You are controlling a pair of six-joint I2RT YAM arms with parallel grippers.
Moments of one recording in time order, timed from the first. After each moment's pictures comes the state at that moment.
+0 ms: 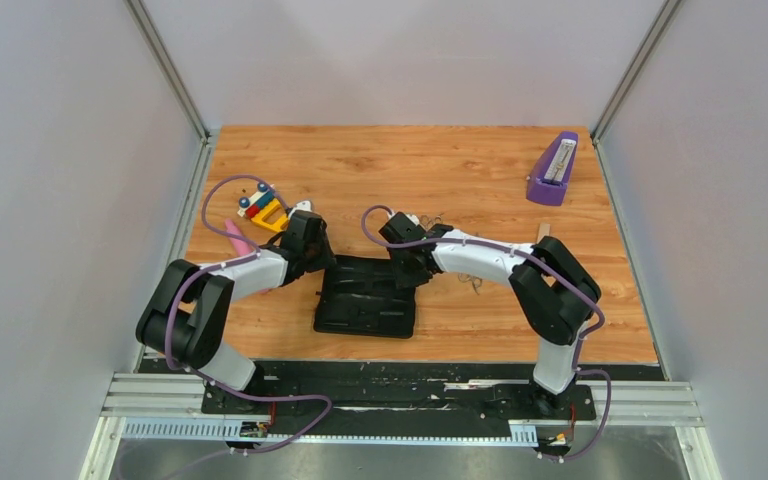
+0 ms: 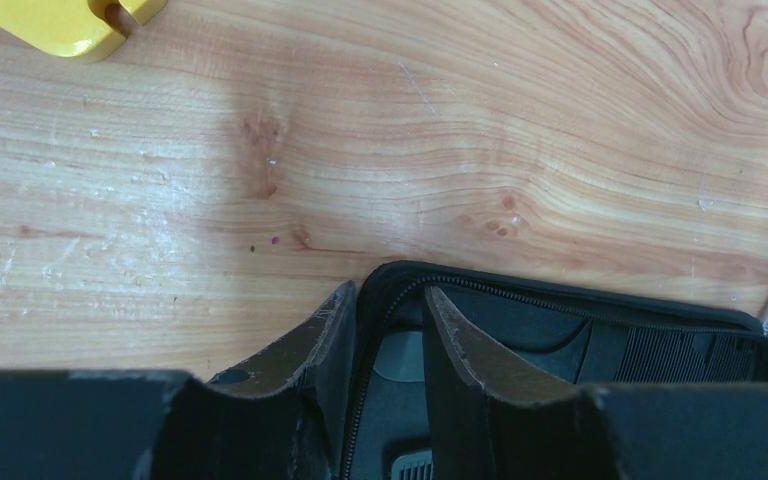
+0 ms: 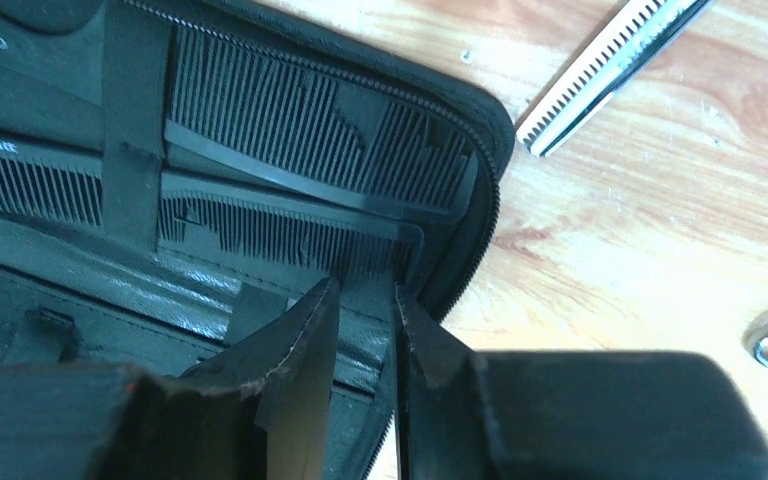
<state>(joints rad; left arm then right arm) -0.41 1.53 0.69 0.00 -0.12 -0.64 0.82 1.85 1.20 -0.52 0.11 0.56</state>
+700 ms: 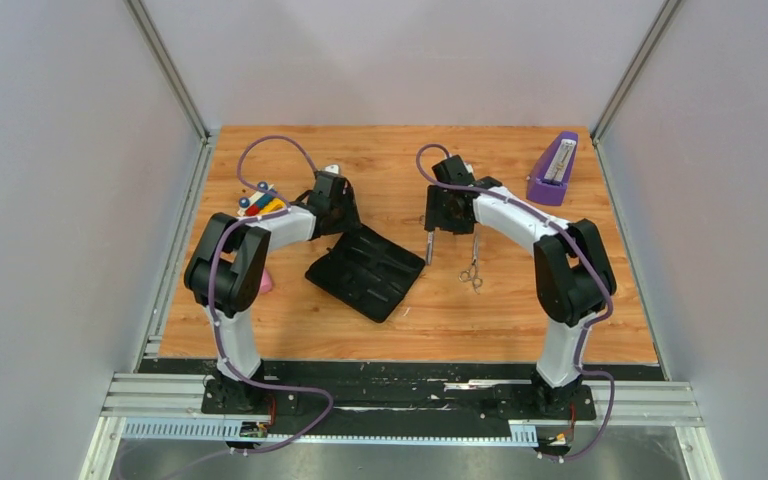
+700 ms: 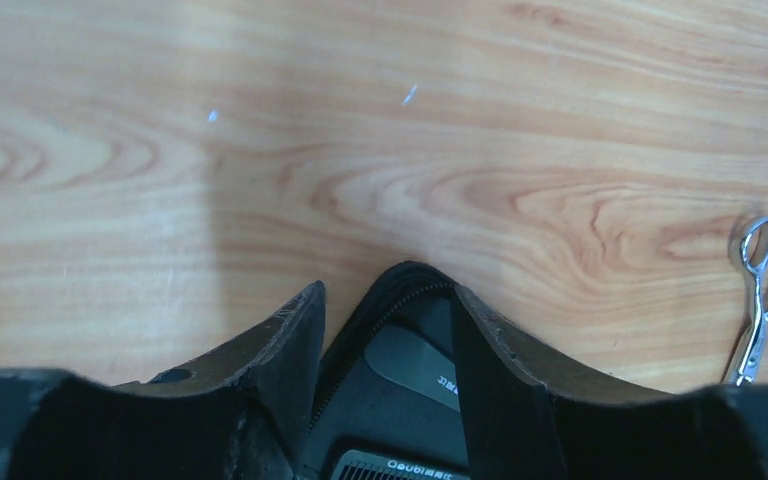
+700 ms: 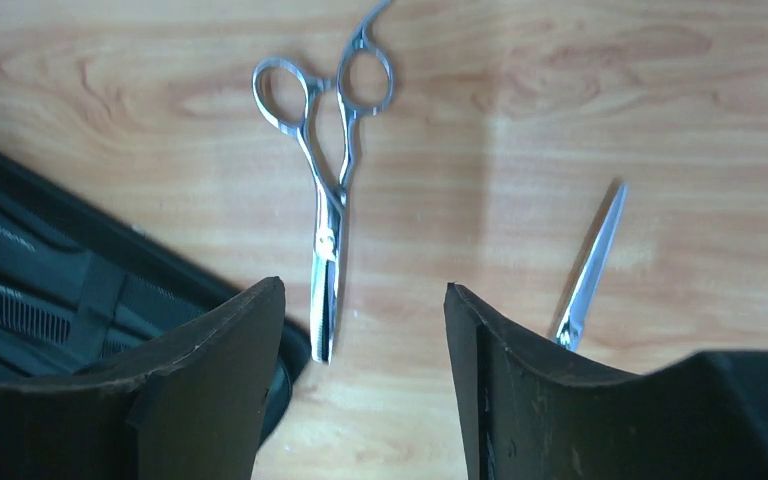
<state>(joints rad) -0.41 1.87 1.10 -0.06 -0.09 -0.56 0.49 1.85 1.37 -0.58 0.13 0.50</state>
